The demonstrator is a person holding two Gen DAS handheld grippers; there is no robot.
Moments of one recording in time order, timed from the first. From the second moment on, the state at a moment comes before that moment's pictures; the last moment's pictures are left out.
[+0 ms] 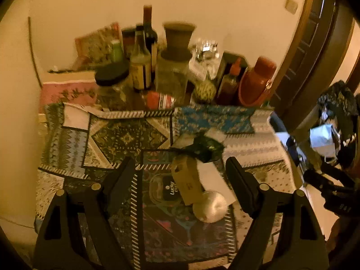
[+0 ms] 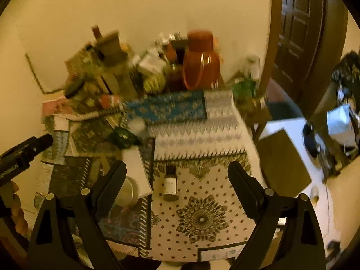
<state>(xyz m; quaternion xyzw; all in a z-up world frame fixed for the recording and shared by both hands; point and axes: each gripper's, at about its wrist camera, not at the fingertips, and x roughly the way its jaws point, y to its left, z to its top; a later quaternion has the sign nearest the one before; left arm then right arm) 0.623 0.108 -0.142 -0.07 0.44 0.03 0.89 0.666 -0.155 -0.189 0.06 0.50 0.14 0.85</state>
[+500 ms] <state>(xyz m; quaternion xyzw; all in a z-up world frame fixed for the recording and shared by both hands) 0.689 0.144 -0.283 -0.26 0.57 -0.03 0.78 0.696 -0.123 -0.312 0.06 0.62 0.12 0.77</state>
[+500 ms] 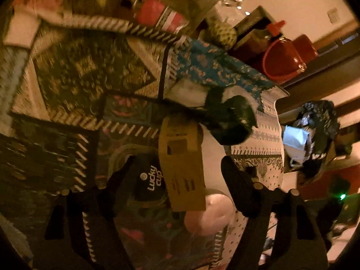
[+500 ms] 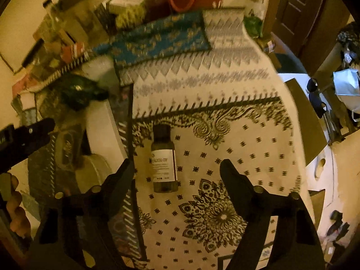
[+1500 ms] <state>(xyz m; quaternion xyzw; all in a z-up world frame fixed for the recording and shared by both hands) 0.683 0.120 -0.249 -0.15 0.54 -0.02 0.83 0.695 -0.121 -0.309 0.04 0.62 0.15 0.77</state>
